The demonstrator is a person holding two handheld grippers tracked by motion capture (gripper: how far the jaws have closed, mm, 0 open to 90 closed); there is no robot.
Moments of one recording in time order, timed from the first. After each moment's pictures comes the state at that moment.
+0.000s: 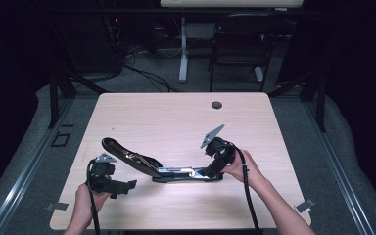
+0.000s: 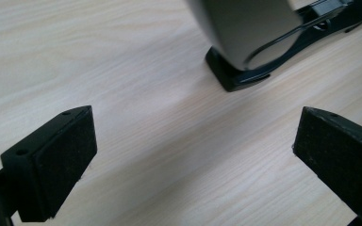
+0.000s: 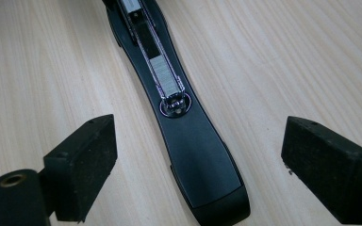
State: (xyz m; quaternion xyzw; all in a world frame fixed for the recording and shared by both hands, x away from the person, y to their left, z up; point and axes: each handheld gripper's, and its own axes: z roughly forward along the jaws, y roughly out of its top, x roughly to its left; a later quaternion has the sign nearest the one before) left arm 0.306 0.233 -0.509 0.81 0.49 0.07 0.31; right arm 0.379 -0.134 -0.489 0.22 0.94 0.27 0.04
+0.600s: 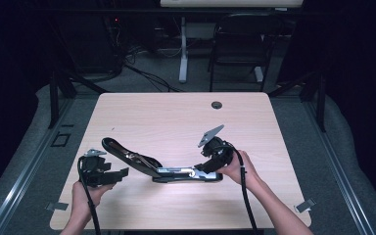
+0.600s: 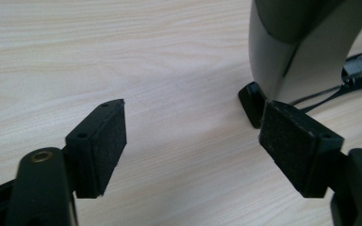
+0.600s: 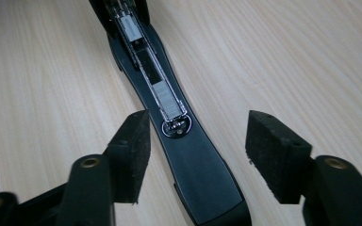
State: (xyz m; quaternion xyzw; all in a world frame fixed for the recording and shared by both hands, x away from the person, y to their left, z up) left arm 0.313 0.251 -0.502 0.75 0.56 0.10 0.35; right arm 0.371 -0.126 -0.478 0.23 0.93 0.29 0.07
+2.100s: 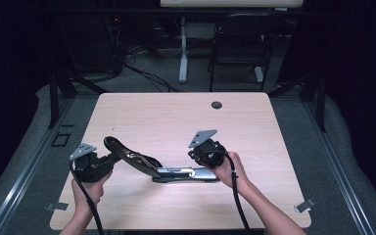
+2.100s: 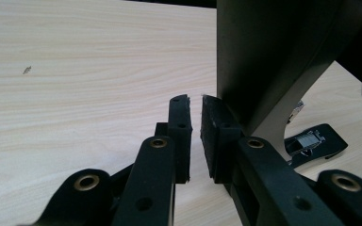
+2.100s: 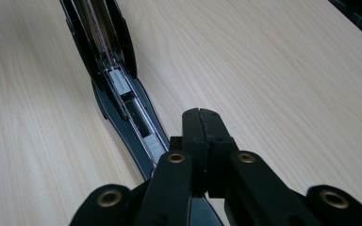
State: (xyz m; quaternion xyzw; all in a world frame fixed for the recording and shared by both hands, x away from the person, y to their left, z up) left arm 0.309 0.253 -0.487 0.69 0.51 0.16 0.48; right arm 0.355 -0.099 -0.466 0.23 0.90 0.33 0.17
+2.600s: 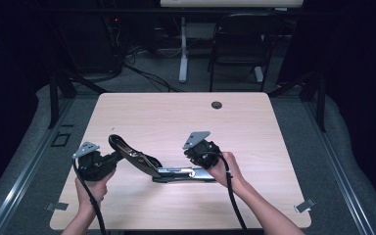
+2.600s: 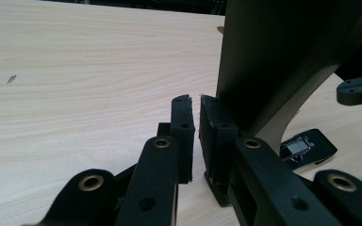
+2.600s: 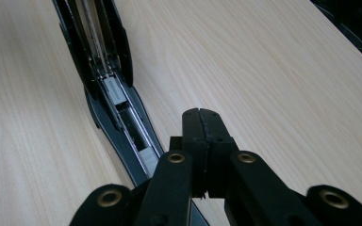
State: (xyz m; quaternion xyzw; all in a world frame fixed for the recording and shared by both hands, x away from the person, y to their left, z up) left arm 0.312 0.243 -0.484 0.69 0.51 0.16 0.49; right arm 0.354 -0.084 -0.469 0.22 0.90 0.32 0.19
